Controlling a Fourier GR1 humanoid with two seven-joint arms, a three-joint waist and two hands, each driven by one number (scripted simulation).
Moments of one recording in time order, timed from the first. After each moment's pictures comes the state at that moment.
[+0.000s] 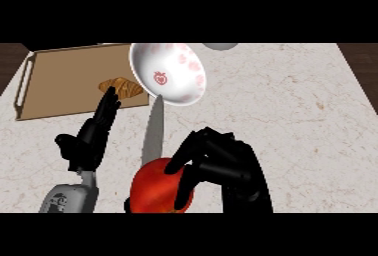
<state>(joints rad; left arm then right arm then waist) -0.14 0.07 -0.05 -1.53 -0.04 0.07 0.07 -0.38 0.00 0.69 -1.96 0.46 -0.69 0.20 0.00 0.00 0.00</state>
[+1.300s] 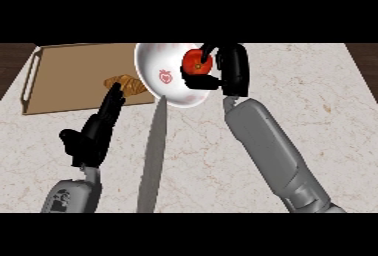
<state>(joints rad) -0.18 0.06 -0.05 -1.54 -0.05 0.06 0.10 -0.88 0.00 0.19 -0.90 0.29 -0.69 -0.12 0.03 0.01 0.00</state>
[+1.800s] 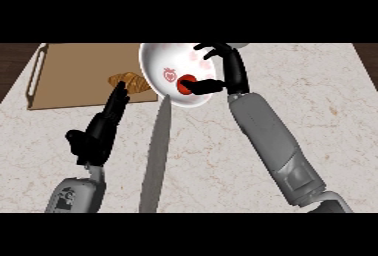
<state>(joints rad) -0.19 0.04 -0.07 -1.52 -0.07 0.06 0.08 -0.98 0.00 0.08 -0.58 0.07 -0.43 -0.41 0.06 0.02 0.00</state>
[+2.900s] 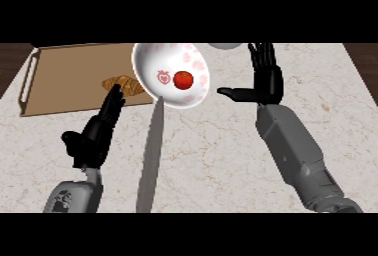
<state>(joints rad) -0.17 0.04 -0.05 -1.53 -0.07 0.06 0.08 -0.90 -0.06 -0.20 -0.42 -0.31 0.04 -0.84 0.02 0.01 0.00</state>
